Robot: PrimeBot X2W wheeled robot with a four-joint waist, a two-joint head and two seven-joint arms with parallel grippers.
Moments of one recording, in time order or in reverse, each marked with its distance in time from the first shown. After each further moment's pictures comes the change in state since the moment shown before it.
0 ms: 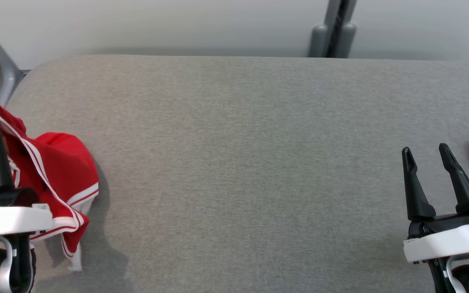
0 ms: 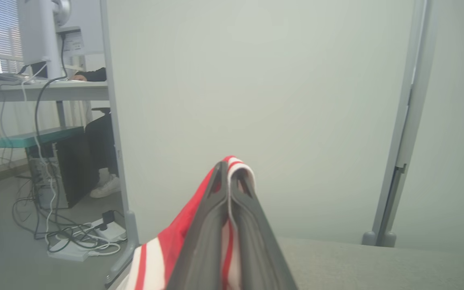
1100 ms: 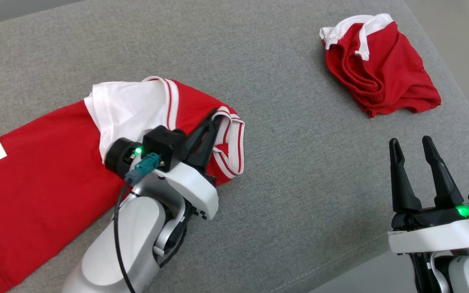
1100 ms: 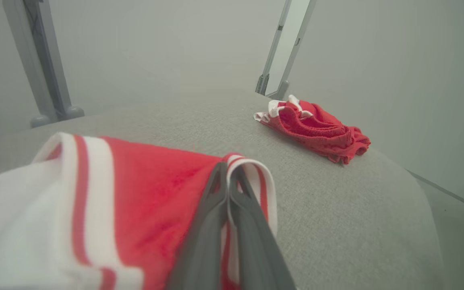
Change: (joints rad) left arm -0.421 -0.282 -0.554 0.429 0.101 -0.213 0.105; right arm -0.070 -0.001 0.077 0.121 0.151 0.000 -0.157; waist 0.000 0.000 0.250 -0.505
